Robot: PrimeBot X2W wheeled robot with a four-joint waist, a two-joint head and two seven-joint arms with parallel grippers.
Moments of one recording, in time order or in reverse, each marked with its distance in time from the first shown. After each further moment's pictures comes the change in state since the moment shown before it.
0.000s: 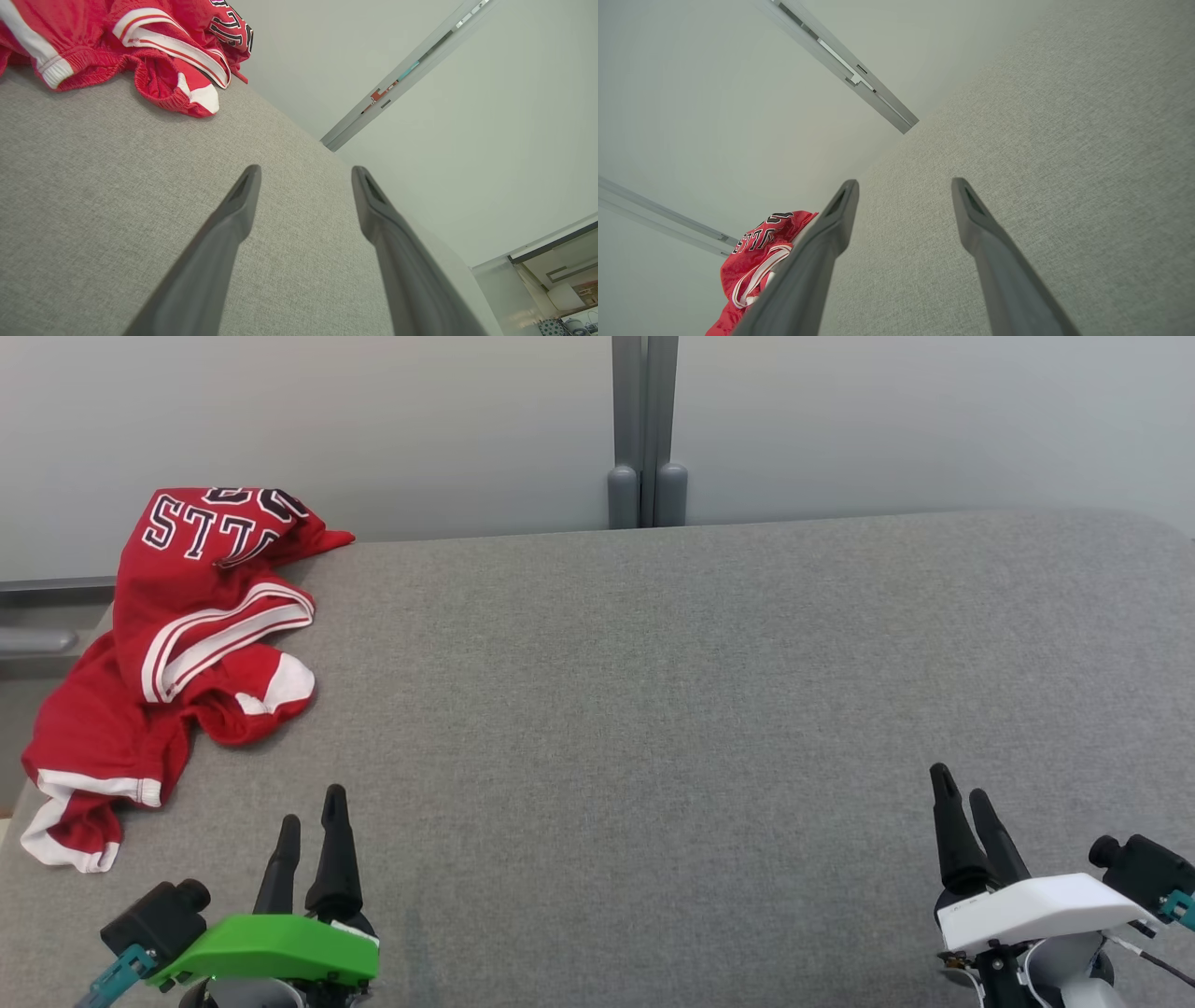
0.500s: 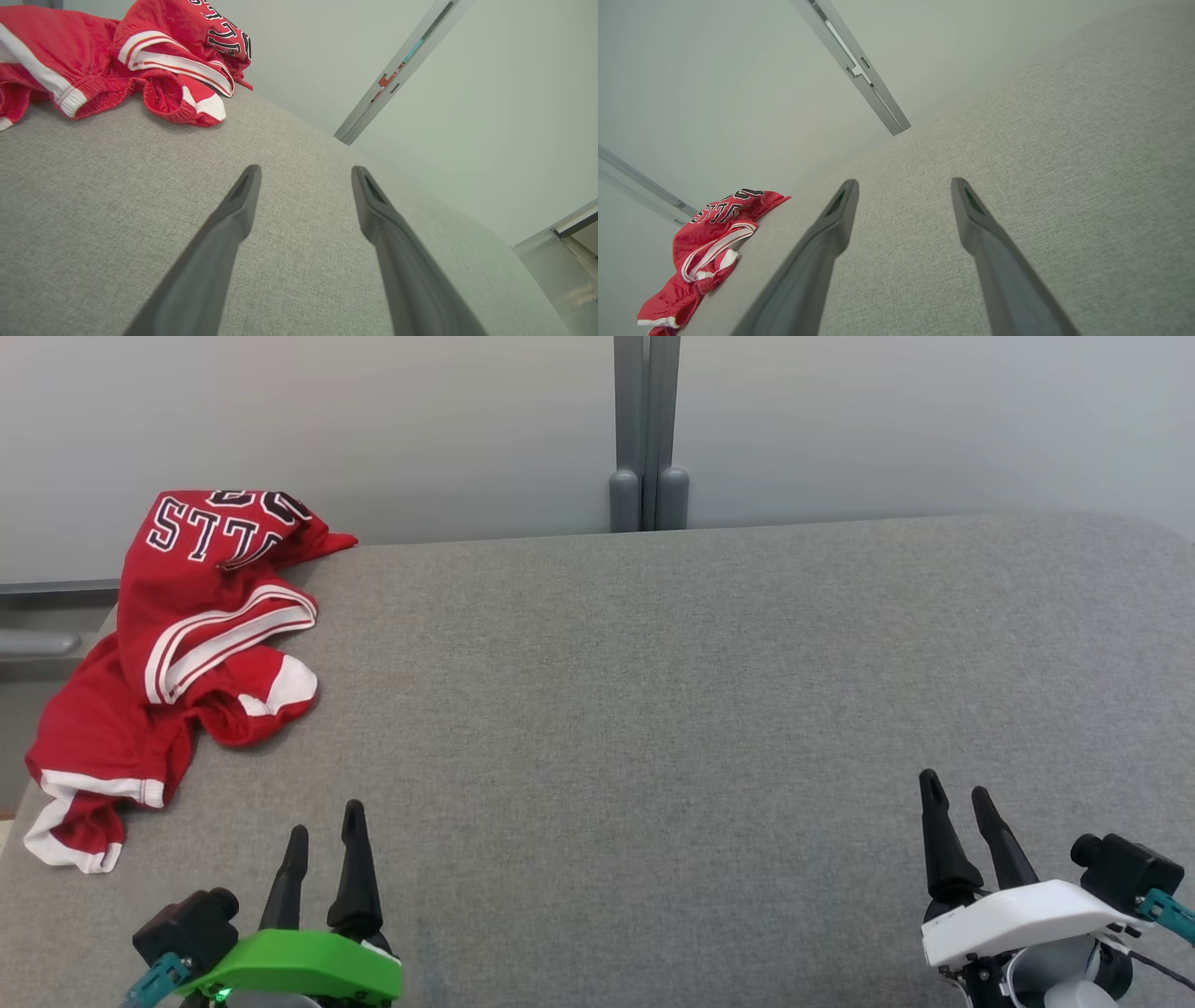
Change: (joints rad) left arm 0.018 0.001 -0.034 0.016 0.165 0.014 -0.044; right arm 0.009 -0.002 0.014 0.007 -0.218 0.000 -0.044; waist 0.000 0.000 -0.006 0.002
